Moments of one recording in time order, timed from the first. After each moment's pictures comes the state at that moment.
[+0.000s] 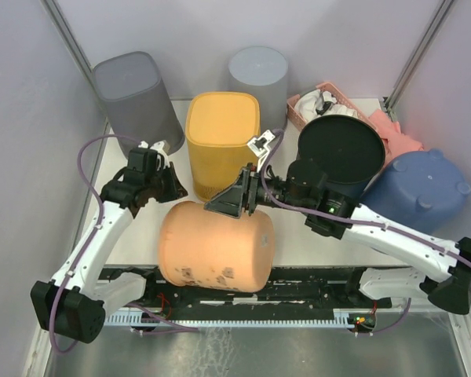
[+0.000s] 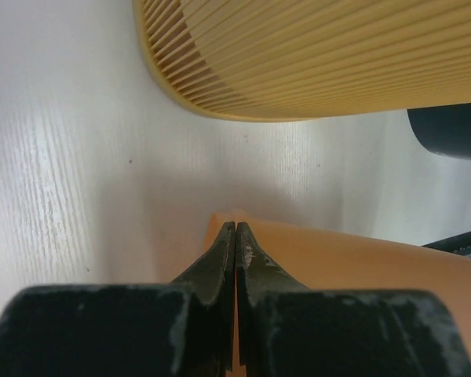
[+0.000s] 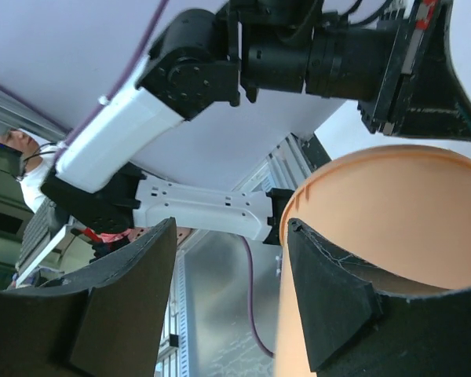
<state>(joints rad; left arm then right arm) -0.25 1.05 0.97 -0.74 0.19 -0.44 1.02 1.16 1.10 0.08 -0.32 0.84</state>
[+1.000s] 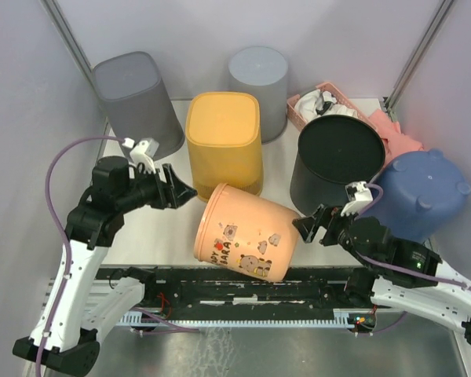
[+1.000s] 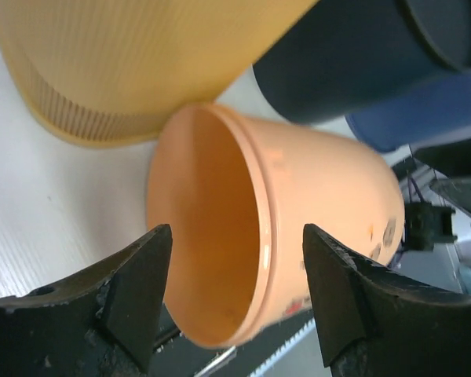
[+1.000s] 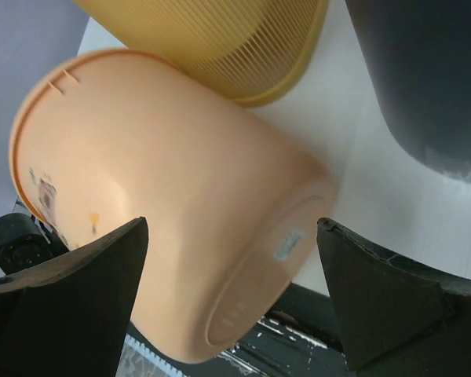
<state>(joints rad) -0.27 0.83 1.15 -0.81 0.41 -0.38 1.10 0.51 0.79 -0.70 0.50 0.77</state>
